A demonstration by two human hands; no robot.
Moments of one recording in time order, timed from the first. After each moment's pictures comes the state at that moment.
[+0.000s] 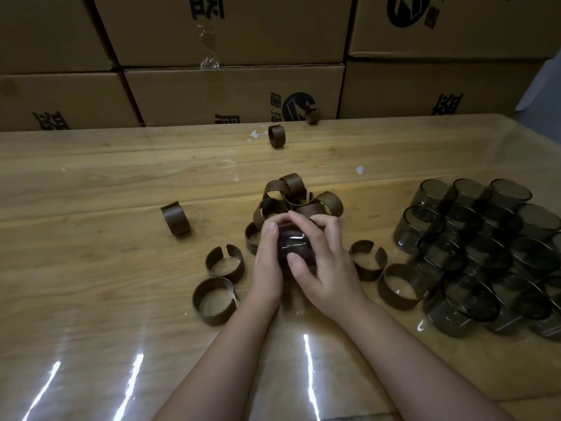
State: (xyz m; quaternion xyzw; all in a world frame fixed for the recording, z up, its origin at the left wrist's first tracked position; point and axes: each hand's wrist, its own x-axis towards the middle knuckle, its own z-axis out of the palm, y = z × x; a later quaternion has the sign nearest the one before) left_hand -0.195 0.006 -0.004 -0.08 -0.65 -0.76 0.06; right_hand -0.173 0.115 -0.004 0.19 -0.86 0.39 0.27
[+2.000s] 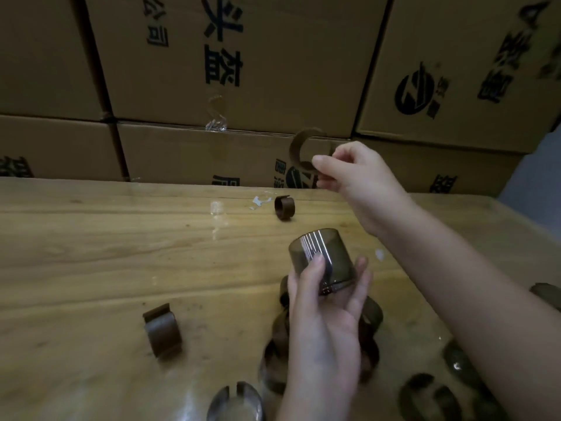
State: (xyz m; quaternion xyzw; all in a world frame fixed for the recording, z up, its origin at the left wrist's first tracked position) left_hand -0.261 0.035 0.060 0.03 -0.16 -0.98 -0.14; right_hand -0.358 0.104 0.161 0.02 -0.79 0.59 0.18
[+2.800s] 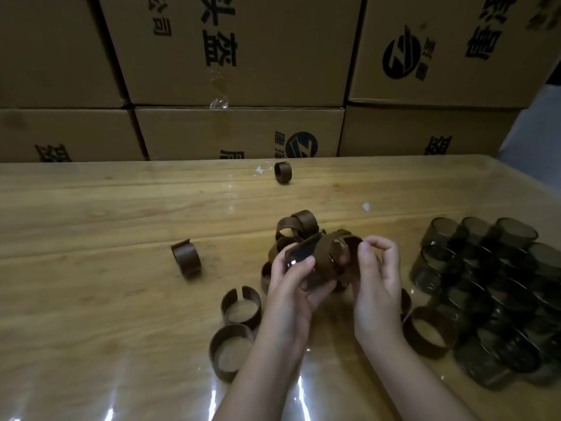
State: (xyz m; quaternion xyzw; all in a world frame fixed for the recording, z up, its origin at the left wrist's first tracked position) left_hand -0.197 -0.001 0.019 0.00 -0.37 -0.92 -0.12; right_hand -0.177 0.098 0.031 -0.05 -0.61 0.74 0.29
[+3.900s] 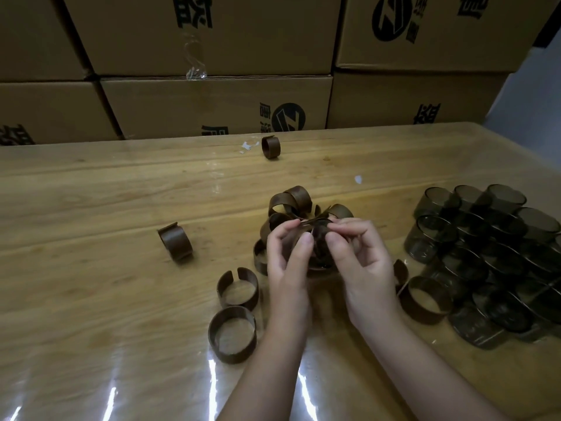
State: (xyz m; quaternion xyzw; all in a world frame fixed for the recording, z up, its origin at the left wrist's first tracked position) left_hand -0.196 0.008 0.009 -0.05 -0.48 -0.88 0.01; right_hand -0.171 0.091 0.027 0.04 -0.65 0.70 0.27
